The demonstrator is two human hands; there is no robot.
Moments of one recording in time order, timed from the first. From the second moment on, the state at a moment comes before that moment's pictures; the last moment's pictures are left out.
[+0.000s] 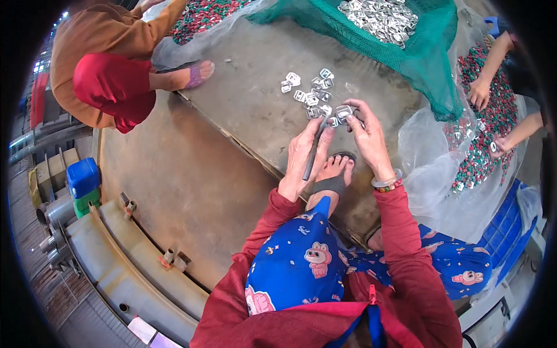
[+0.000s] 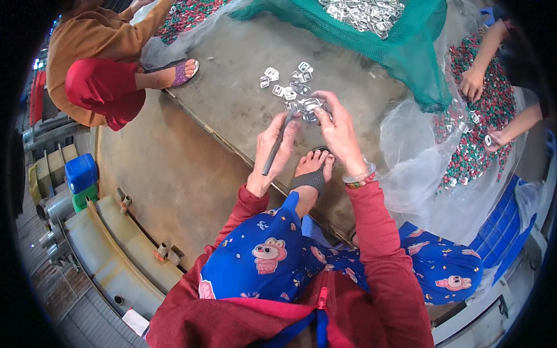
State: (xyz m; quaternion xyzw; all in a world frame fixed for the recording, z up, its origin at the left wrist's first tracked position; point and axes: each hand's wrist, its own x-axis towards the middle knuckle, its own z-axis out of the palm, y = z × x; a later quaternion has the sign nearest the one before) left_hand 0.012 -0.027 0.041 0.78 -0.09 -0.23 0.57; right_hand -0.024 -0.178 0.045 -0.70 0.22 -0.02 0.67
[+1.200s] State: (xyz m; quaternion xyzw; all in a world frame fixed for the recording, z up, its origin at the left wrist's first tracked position) left_hand -0.019 0.006 -0.044 0.91 -0.32 -0.25 0.09; right_hand -0.059 -0.148 -0.085 -0.90 0.08 0.17 0.39
